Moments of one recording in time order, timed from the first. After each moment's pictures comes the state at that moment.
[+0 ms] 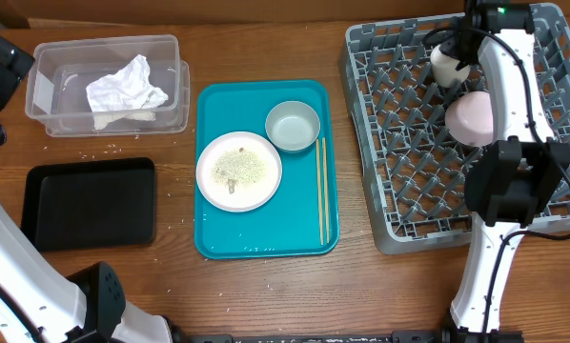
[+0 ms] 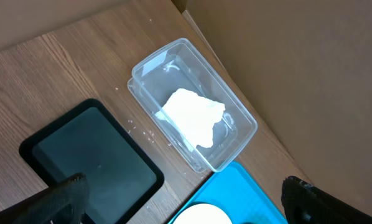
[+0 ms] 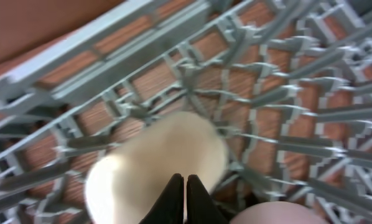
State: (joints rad) left arm 0.41 1.77 2.70 -1.69 -0.04 -0.60; right arm -0.06 2.39 2.38 -1.06 0.24 0.35
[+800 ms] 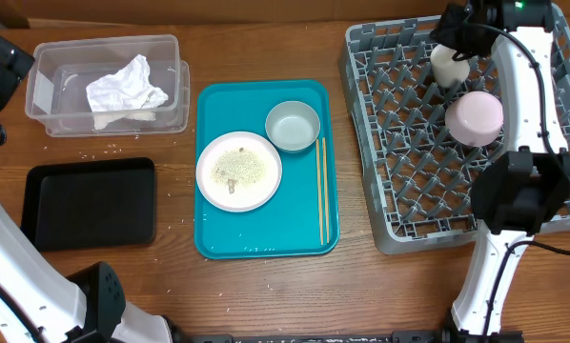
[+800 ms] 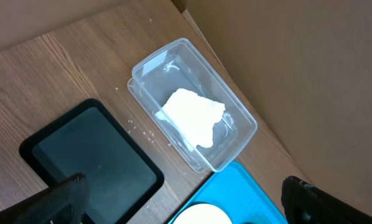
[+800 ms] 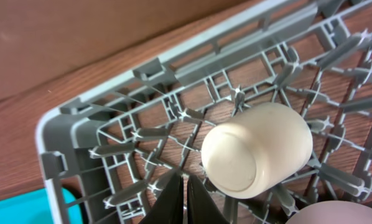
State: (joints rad) left arm 0.41 1.77 2.70 -1.69 -0.04 -0.60; right arm -0.07 2.32 2.38 -1.06 -0.11 0.29
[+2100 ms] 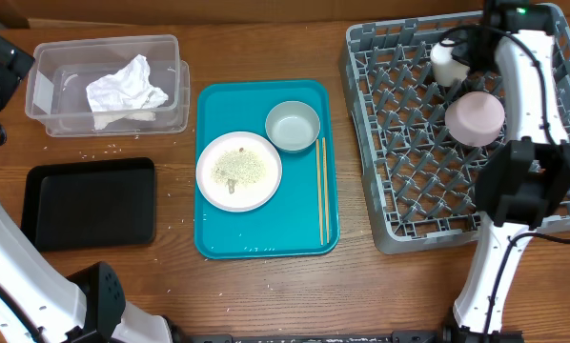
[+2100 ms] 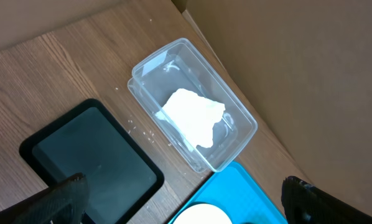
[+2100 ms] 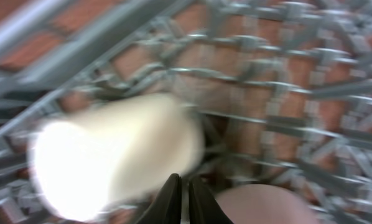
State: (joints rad) left arm 0.41 1.77 2.70 -1.69 -0.04 -0.60; right arm -0.14 2.39 2.38 -1.14 0.12 0.35
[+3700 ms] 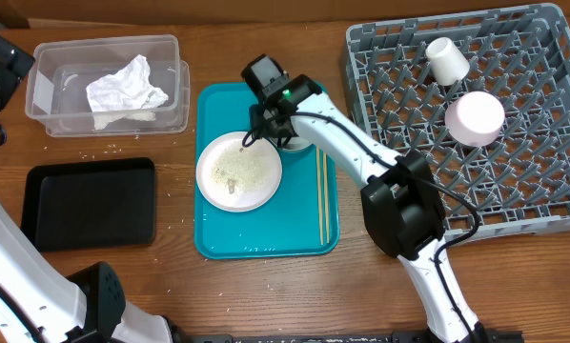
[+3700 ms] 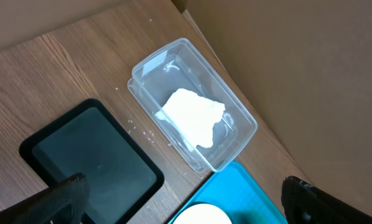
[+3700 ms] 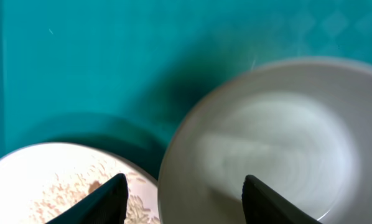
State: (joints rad) left arm 0.41 1.77 2.70 -1.69 -0.04 -0.60; right arm 0.64 2.40 2.10 -0.91 0.04 0.54
